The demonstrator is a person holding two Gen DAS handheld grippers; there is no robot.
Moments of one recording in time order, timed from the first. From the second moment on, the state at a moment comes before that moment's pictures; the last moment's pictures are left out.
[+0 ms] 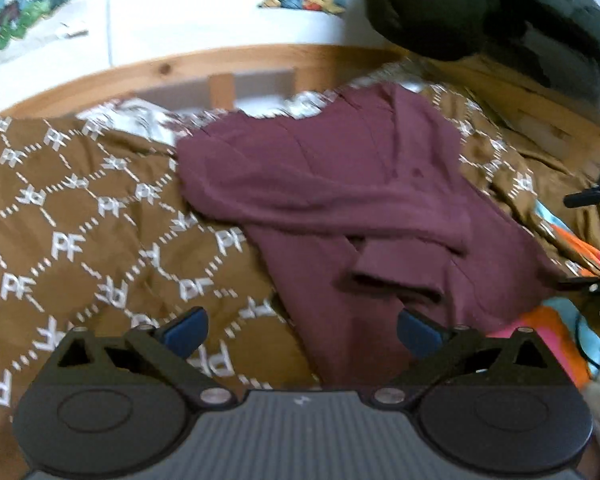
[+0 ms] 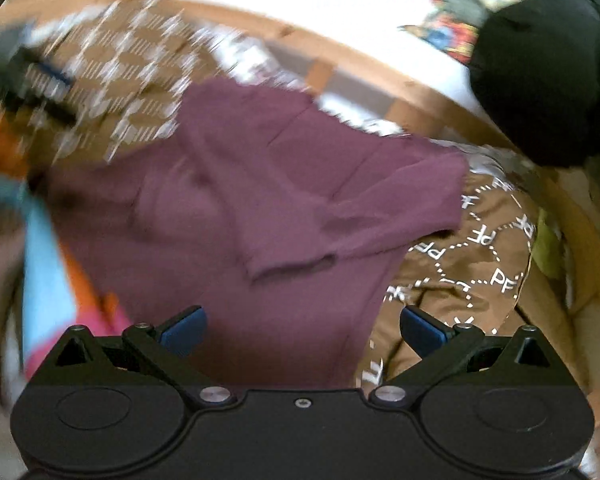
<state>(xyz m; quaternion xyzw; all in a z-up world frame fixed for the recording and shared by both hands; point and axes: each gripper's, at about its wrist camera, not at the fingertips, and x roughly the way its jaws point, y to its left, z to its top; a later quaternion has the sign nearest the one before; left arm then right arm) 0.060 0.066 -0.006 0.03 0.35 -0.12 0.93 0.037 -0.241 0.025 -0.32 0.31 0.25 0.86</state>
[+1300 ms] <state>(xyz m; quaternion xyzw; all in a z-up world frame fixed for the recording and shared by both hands) 0.065 0.024 -0.047 0.19 0.40 -0.13 0.89 0.048 -0.228 -0.032 -0.36 0.39 0.21 0.82</state>
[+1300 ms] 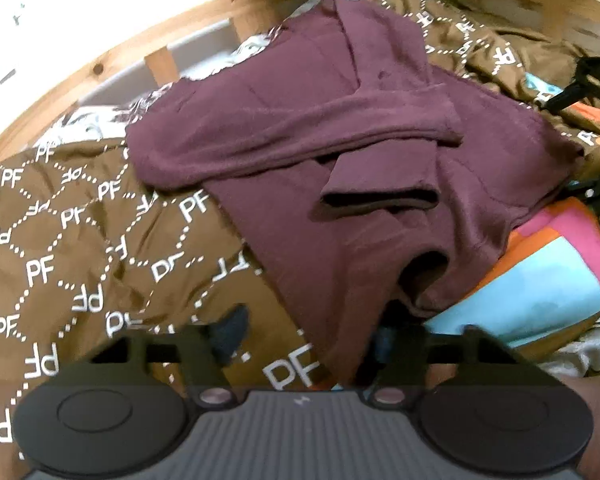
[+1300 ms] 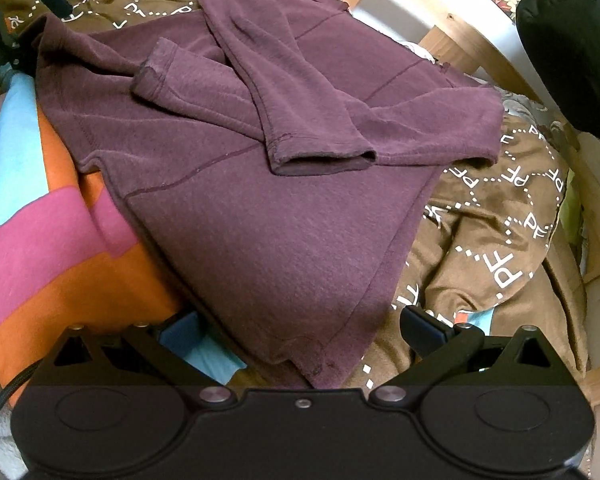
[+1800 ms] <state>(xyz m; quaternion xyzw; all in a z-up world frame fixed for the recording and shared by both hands) 0.063 0.040 0.001 0.12 0.32 -0.09 0.93 0.043 -0.227 -0.032 -0.38 0.36 0.20 0.83</state>
